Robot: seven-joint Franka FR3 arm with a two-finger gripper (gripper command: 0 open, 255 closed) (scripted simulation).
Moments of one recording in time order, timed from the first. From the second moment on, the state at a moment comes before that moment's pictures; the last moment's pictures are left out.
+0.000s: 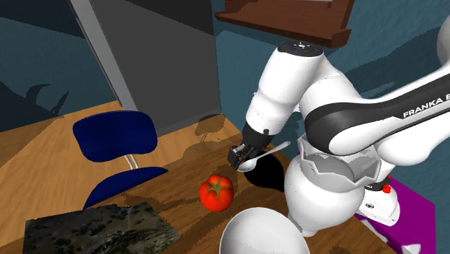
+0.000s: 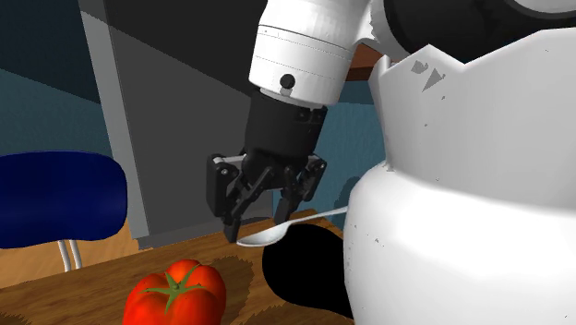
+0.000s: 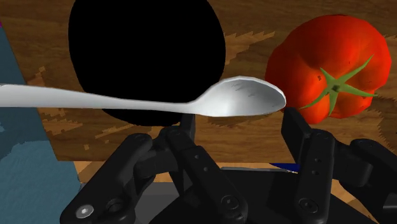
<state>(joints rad) 0.19 -0.59 0.68 -2.62 0.32 2.37 0.84</state>
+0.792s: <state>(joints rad) 0.18 -0.57 0.69 -2.60 0.31 2.39 0.85</state>
